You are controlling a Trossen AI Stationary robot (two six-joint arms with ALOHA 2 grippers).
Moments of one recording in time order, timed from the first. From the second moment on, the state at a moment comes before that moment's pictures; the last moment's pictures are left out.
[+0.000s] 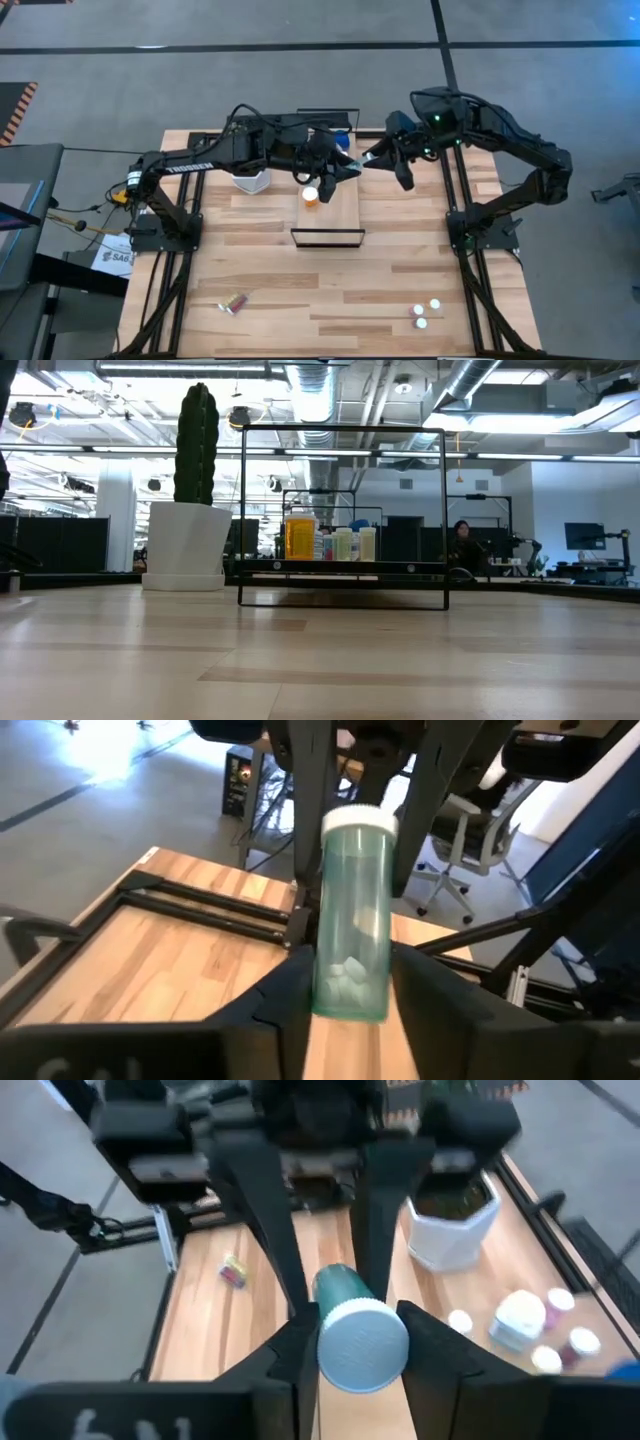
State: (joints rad) left arm 0.11 1.67 1.78 -0.39 0.10 -0.25; right arm -0.23 1.34 1.78 -0.95 -0.24 0.10
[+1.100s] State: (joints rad) left arm 0.01 1.66 2.02 -1.41 -0.09 -0.67; right arm -0.31 1.87 1.78 -1.11 -0.13 0.10
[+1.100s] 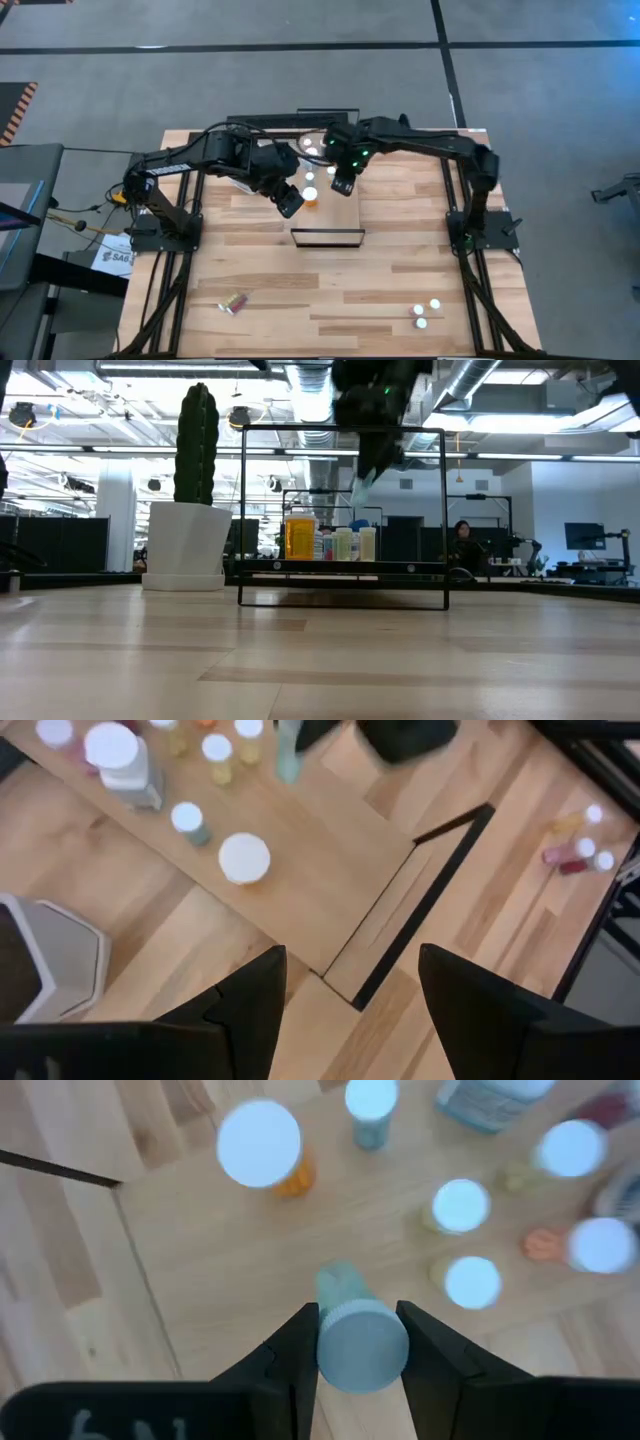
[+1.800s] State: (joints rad) left arm 0.01 1.64 2.02 -1.40 -0.10 -0.69; right arm -0.28 2.02 1.78 -0.99 0.00 0.21
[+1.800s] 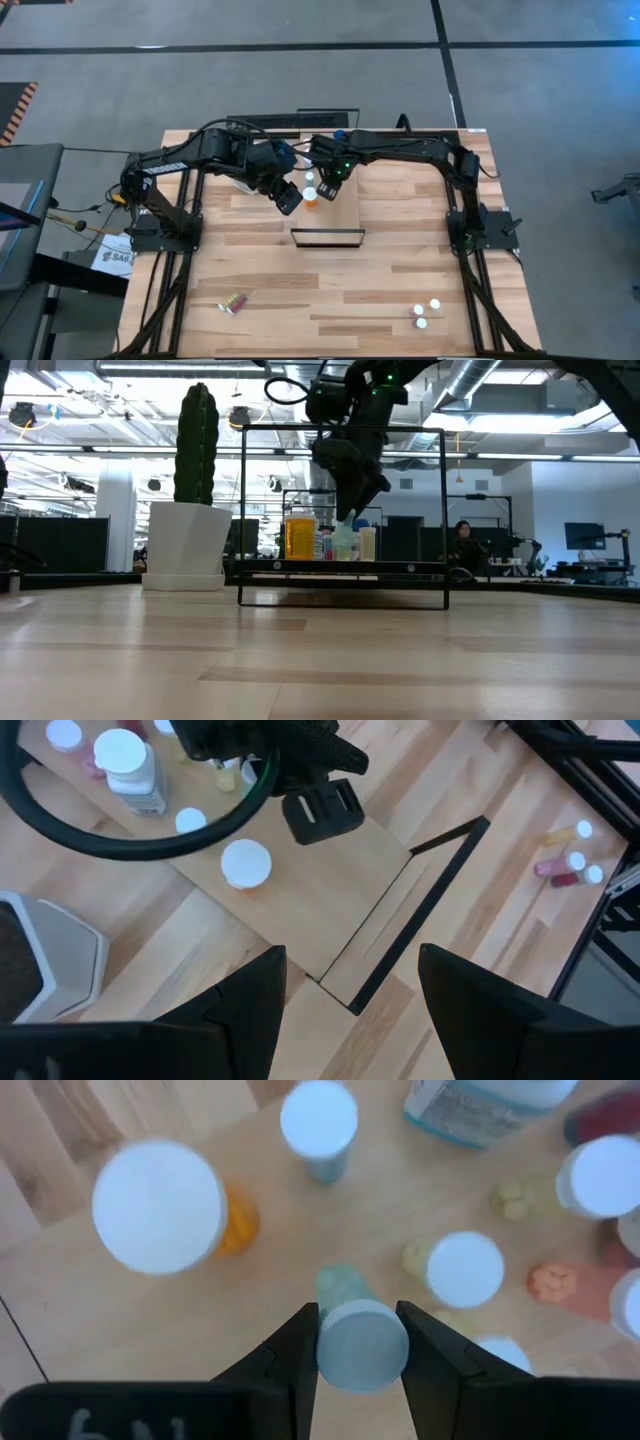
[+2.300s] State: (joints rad) left arm 0.01 1.64 2.02 -1.40 -0.10 -0.69; right arm -0.24 2.02 1.78 -0.99 0.01 0.22
